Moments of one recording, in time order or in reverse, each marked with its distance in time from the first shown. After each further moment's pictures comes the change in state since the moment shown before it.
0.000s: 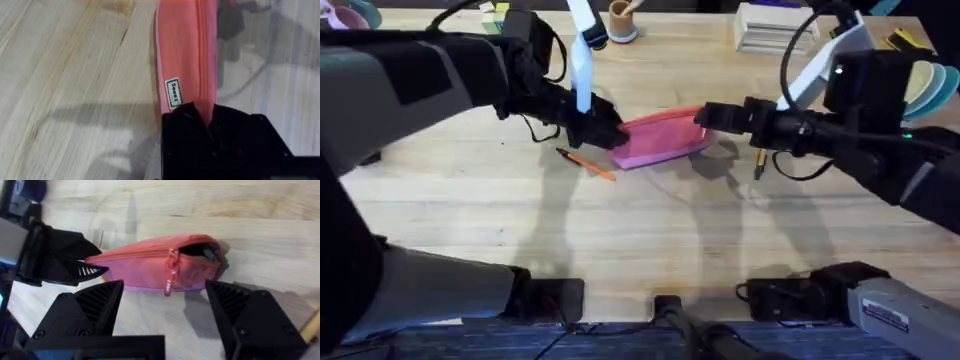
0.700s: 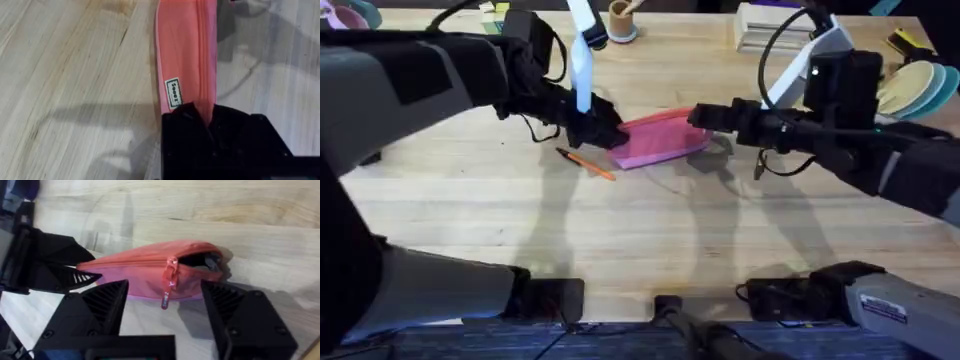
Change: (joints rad) left arm 0.000 0.000 0.000 0.000 0.000 0.000; right arm 0.046 0.104 0.001 0.103 0.045 0.004
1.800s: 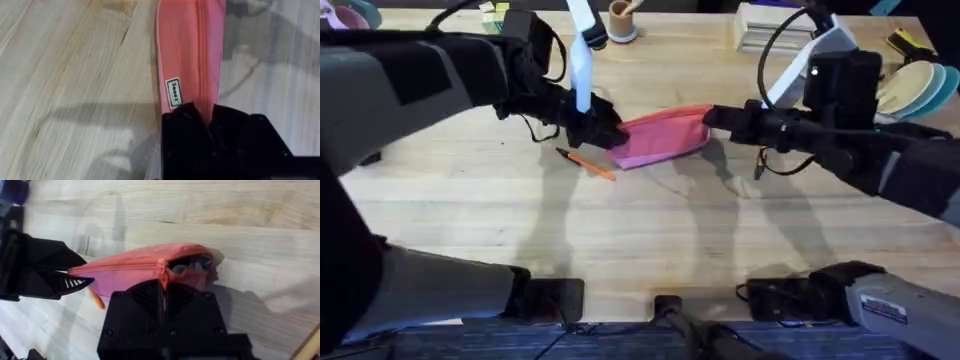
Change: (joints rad) left arm 0.000 0.000 0.000 0.000 -0.002 0.000; right arm 0.002 0.000 0.000 0.010 0.040 0.000
